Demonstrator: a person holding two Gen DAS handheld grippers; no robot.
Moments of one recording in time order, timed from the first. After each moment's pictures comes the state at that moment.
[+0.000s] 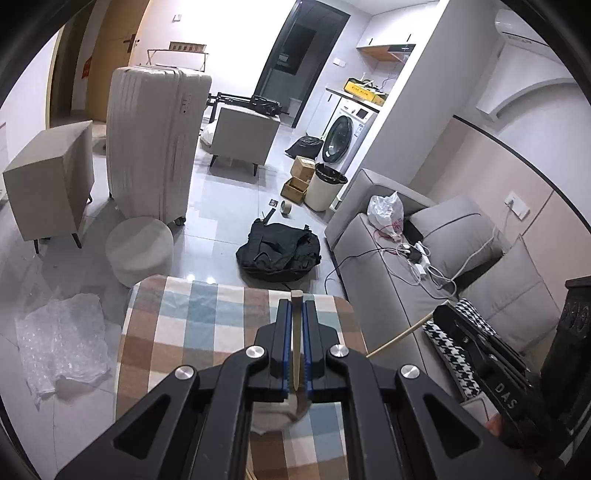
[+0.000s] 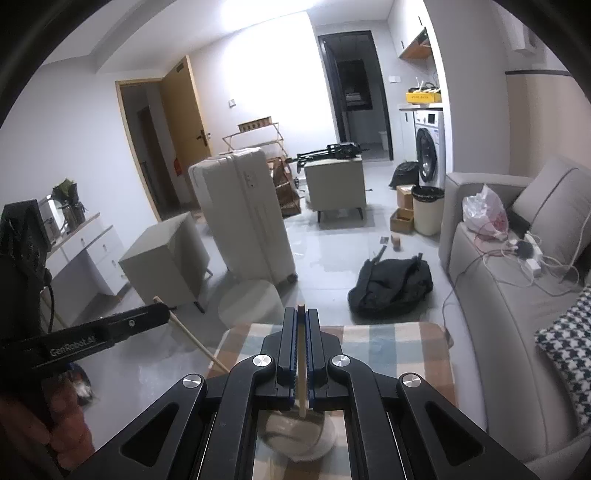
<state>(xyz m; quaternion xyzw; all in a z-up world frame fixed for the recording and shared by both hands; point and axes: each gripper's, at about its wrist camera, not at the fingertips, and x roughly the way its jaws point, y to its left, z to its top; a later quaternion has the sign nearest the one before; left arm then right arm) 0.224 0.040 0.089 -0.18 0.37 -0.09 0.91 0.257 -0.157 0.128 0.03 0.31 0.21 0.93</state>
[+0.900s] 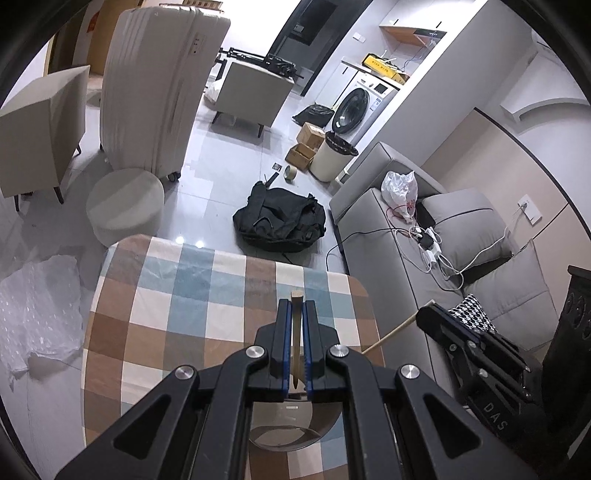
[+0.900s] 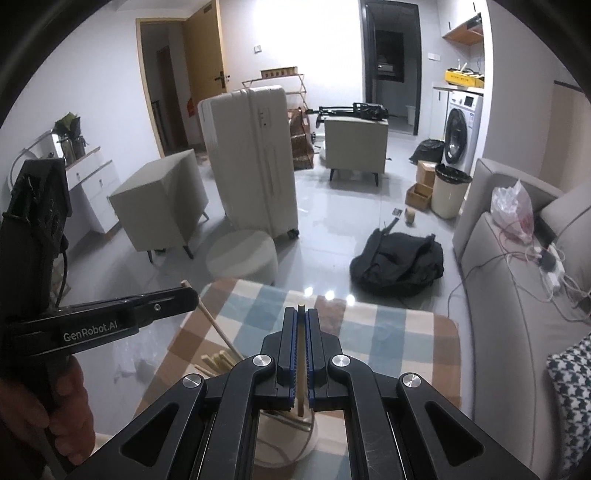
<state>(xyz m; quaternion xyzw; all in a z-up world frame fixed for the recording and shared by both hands) 0.263 0.053 0.034 -0.23 0.43 -0.10 0.87 0.305 -0.106 0.062 -0.06 0.37 0.23 0.90</state>
